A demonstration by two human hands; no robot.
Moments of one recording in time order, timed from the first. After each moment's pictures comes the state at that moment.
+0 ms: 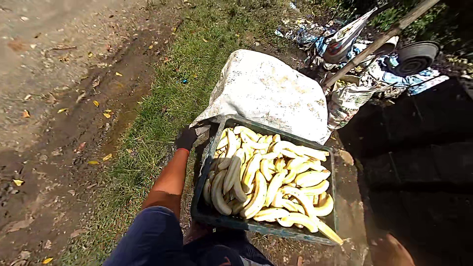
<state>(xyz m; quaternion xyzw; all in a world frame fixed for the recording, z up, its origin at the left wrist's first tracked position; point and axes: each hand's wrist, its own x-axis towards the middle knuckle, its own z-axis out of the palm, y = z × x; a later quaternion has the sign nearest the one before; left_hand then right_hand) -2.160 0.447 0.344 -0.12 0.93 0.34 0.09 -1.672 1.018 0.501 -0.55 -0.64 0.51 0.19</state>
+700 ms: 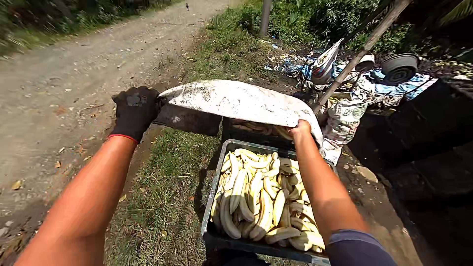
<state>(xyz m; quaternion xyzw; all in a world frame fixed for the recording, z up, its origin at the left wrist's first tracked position) -2.171 0.374 0.721 0.04 0.99 0.00 -0.16 -2.137 0.857 0.609 -0.34 -0.34 0.83 0.30</state>
